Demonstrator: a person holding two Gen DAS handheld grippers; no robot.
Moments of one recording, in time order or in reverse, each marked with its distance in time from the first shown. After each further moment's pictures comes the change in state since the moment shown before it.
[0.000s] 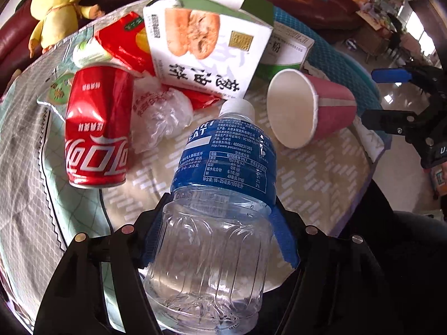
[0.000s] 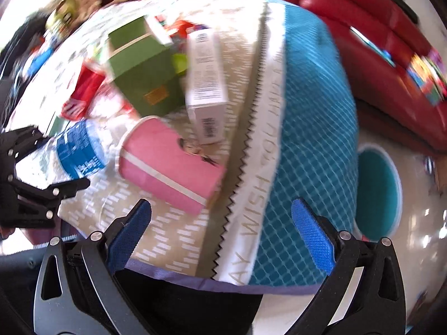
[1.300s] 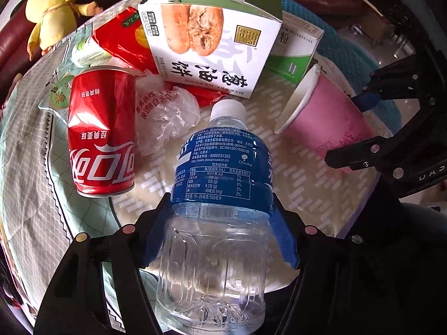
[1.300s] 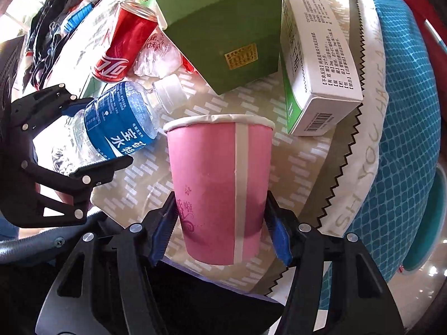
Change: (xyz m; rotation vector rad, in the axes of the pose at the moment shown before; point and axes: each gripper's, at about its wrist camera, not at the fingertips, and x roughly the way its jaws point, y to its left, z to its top) left arm 0.011 0.012 0.017 0.058 0.062 0.060; right arm 0.047 0.008 0.041 -0.074 0.254 0.288
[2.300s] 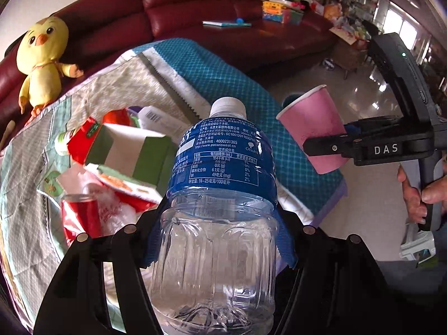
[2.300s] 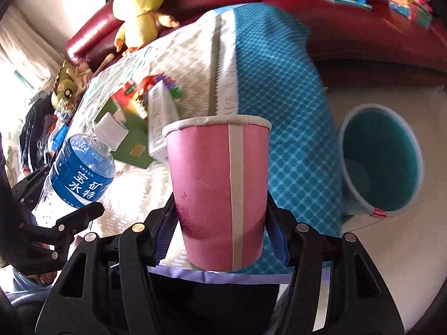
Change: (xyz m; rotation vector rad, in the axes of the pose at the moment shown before) left arm -0.090 -0.104 0.069 0.068 -0.254 -0.088; right arm -0.120 -0.127 -0.112 0.444 -0.425 -0.014
